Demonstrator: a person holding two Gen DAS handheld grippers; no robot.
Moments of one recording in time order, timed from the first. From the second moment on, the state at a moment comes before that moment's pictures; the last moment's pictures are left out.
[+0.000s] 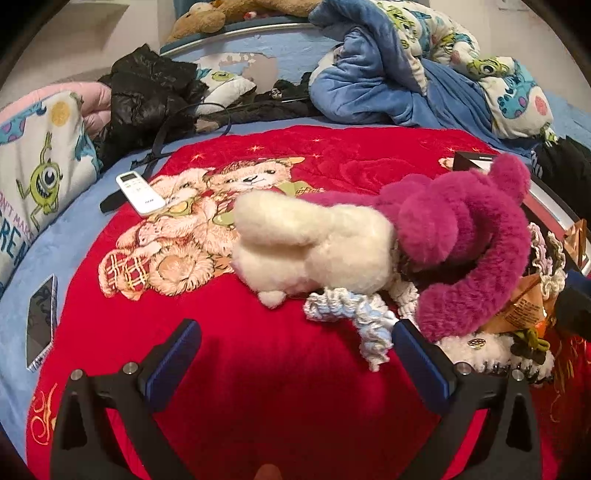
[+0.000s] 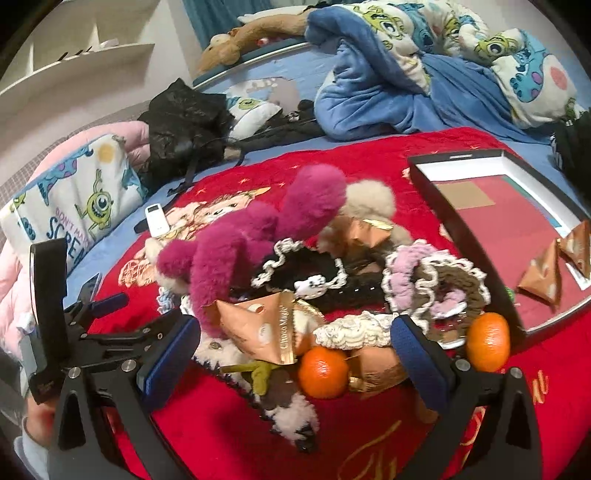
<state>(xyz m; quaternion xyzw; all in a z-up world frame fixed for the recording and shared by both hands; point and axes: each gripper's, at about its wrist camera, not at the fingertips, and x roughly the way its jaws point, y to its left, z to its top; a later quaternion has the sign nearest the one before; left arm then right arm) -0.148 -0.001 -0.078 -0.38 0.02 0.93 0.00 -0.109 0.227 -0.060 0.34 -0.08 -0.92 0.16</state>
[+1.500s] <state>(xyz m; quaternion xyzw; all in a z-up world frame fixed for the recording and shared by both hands) -0.161 -0.018 -0.108 -0.46 -0.01 0.89 0.00 -0.118 0.197 -0.070 0.36 -0.06 -0.91 0.20</state>
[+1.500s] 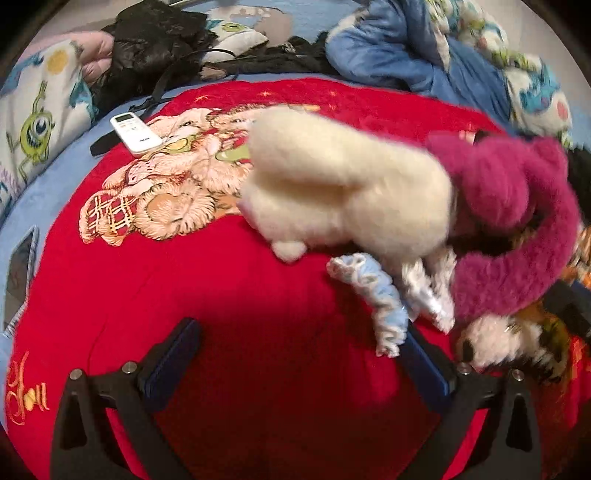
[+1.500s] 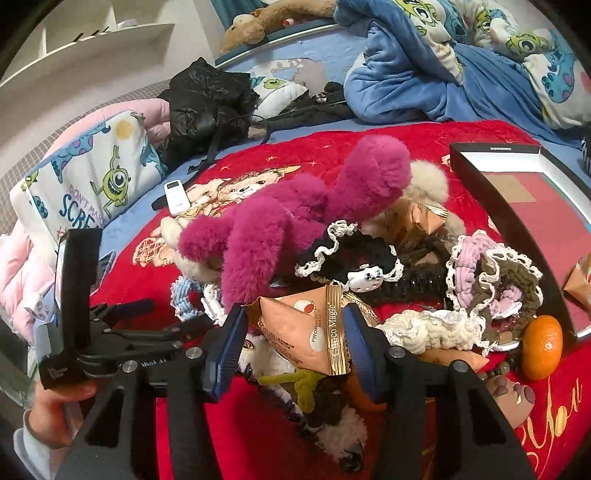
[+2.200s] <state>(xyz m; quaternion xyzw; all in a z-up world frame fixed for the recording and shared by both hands) -0.133 -0.008 -0.082 -0.43 0.01 0.90 0.03 -0.112 0.193 -0.066 0.36 -0.06 -0.91 0.20</state>
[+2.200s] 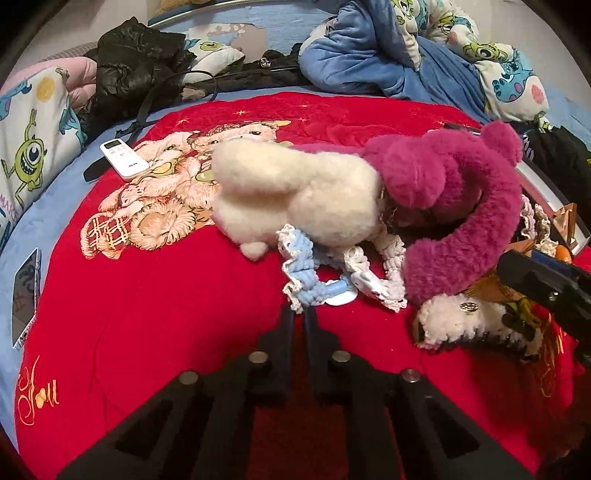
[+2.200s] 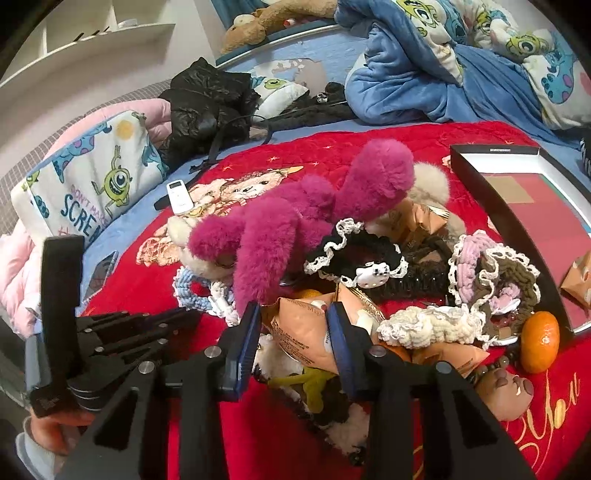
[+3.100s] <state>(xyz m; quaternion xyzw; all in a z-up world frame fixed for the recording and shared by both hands) -0.115 0.002 -0.067 -0.40 0.01 0.92 0.06 -0.108 0.195 -0.059 0.36 -0.06 -0.91 0.20</state>
